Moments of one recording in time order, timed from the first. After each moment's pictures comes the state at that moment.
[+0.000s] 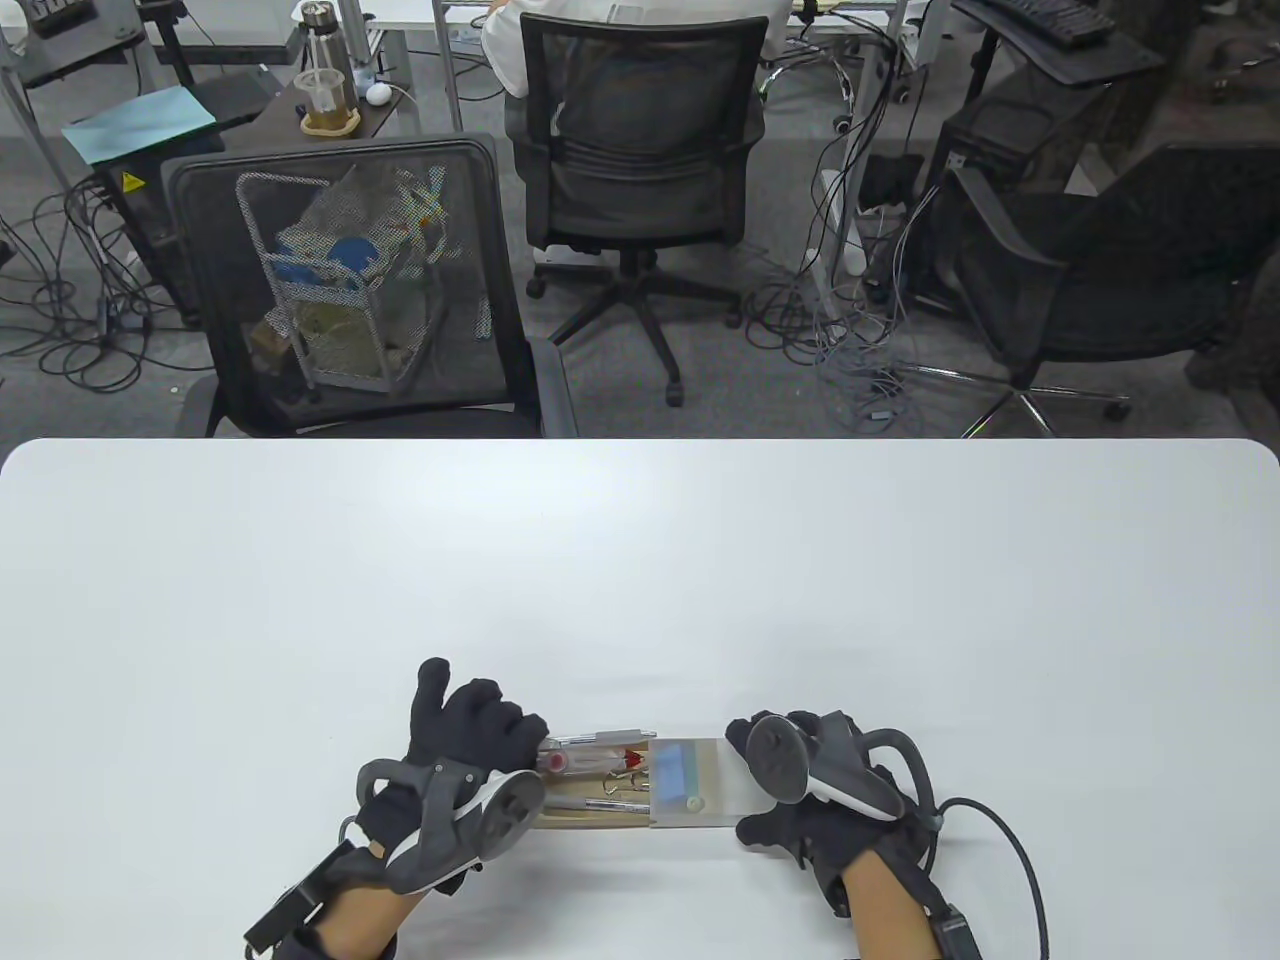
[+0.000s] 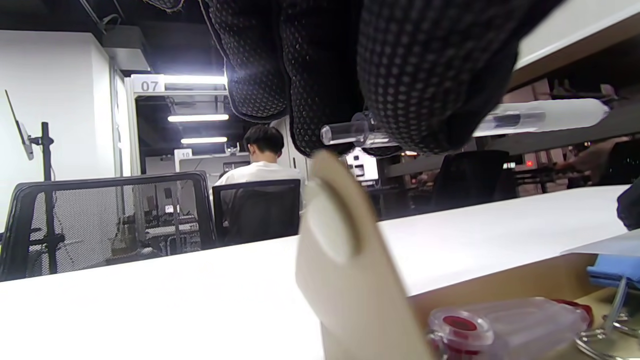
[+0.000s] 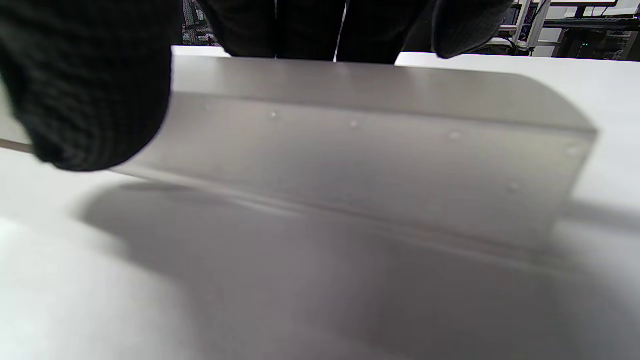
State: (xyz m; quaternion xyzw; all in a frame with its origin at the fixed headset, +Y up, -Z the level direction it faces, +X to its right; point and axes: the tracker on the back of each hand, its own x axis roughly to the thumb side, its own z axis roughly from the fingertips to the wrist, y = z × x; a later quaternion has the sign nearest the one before) left_hand -0.164 -0.699 -0.271 0.16 -0.13 -0.04 0.98; right_hand 0.139 -0.758 -0.311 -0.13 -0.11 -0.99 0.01
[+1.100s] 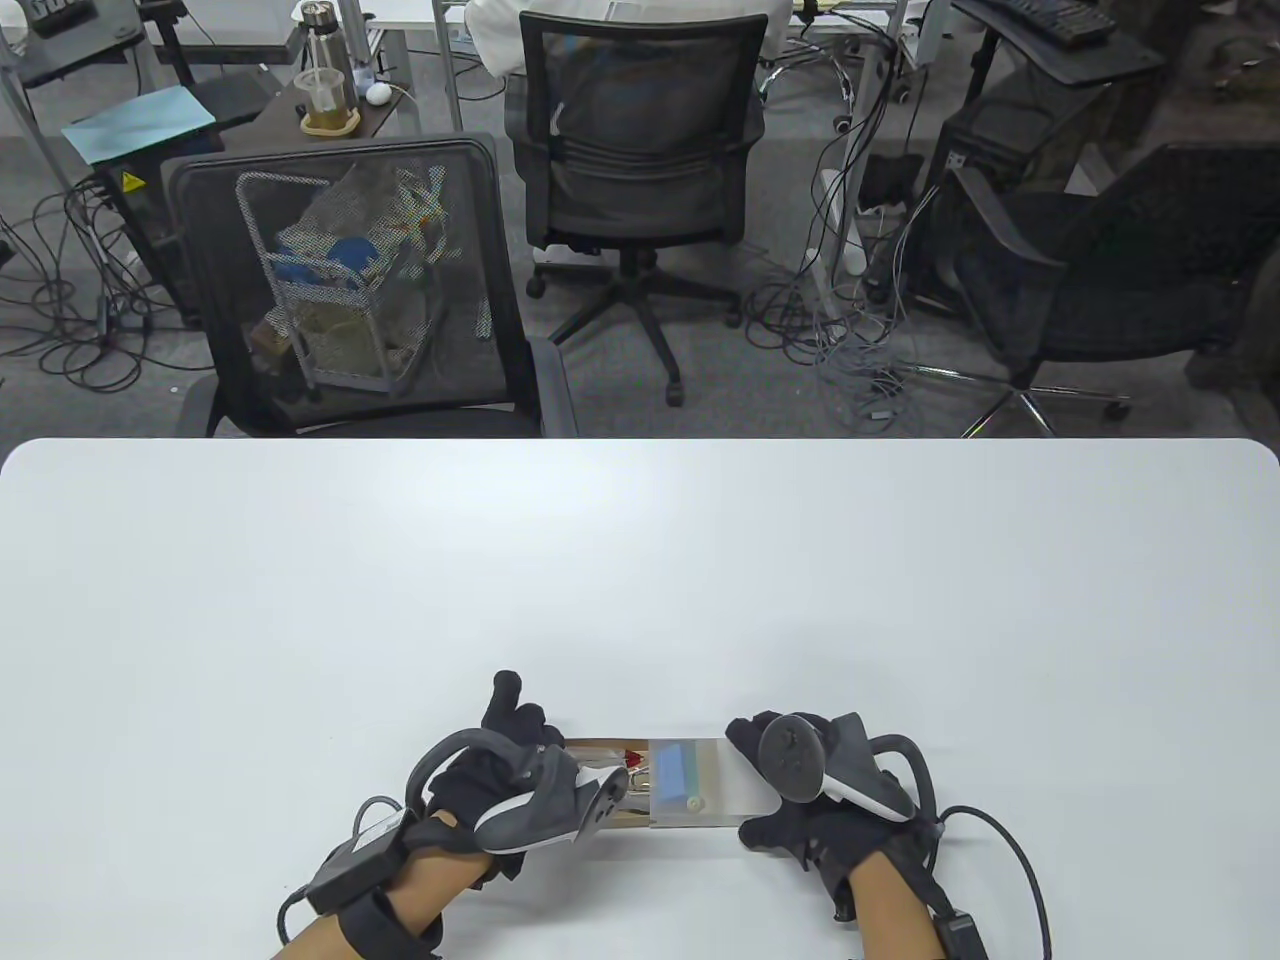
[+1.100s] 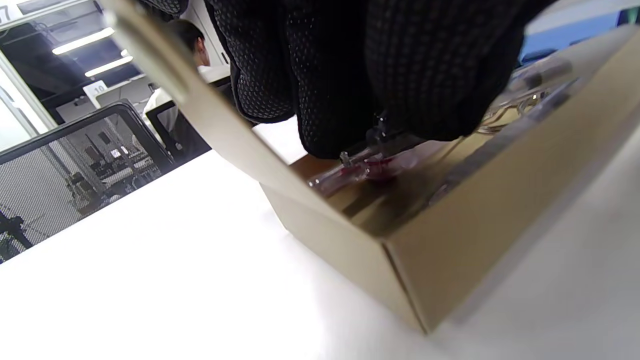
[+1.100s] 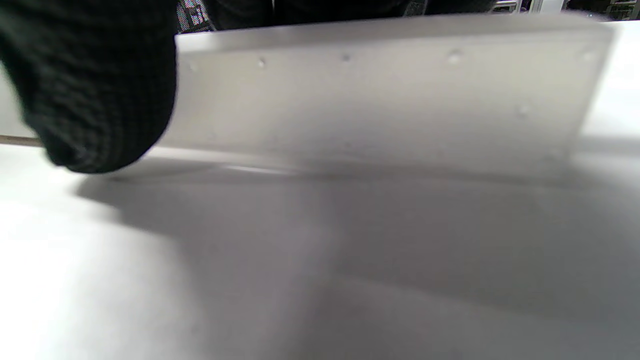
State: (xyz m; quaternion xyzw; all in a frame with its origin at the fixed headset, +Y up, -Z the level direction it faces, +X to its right) left_hand -0.105 -0.738 -0.294 -0.02 -0.20 -0.23 0.95; right_hand 0.147 -0.766 -0.312 -0.13 -0.12 -0.98 -0.03
